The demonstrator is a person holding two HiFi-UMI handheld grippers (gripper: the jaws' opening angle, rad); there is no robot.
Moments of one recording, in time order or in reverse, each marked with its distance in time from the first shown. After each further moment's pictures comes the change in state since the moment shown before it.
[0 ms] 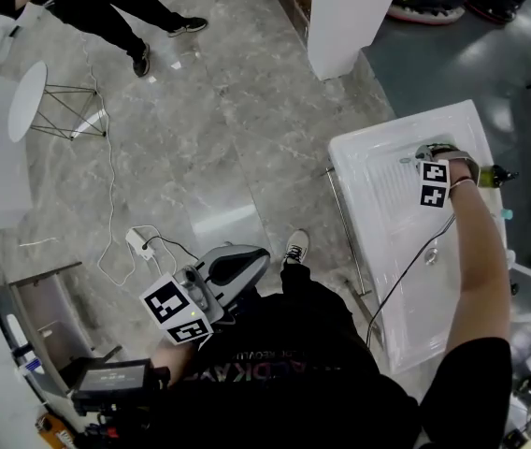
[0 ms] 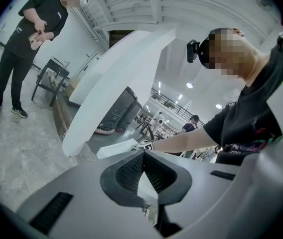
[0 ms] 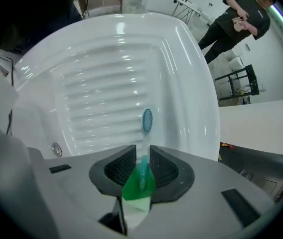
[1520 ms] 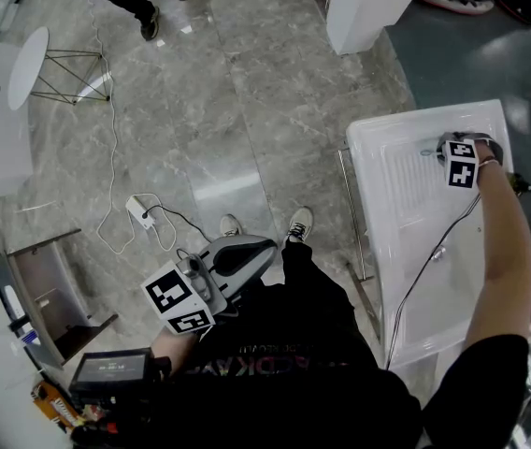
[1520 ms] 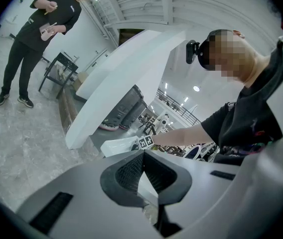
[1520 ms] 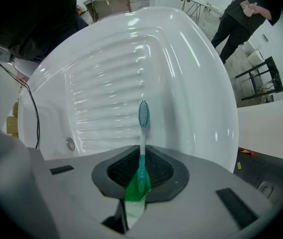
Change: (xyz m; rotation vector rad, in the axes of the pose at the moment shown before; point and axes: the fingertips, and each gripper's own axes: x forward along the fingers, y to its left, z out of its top) left arm -0.007 0.006 -0.009 -0.087 0.000 0.028; right arm -0.004 -0.002 -0.007 -0.063 -0.024 0.226
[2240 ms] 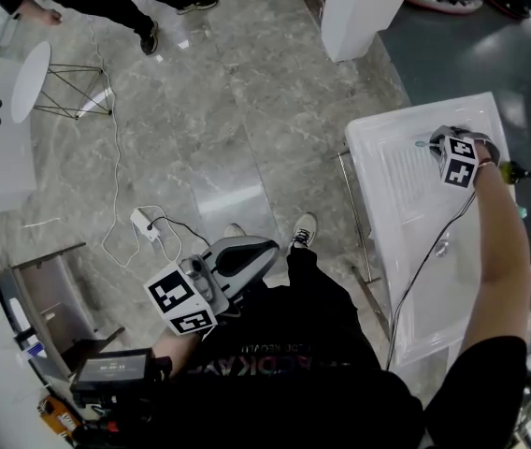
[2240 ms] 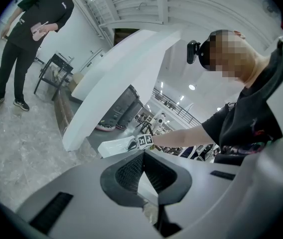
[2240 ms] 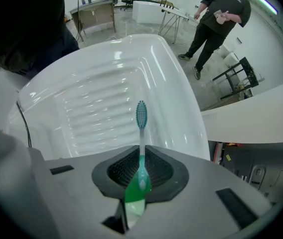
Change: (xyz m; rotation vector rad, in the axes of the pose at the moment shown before) left arm -0.003 -0.004 -0.003 0.035 0.012 -0.033; right arm -0.016 -0.015 0.021 0.141 -0.110 -0.162
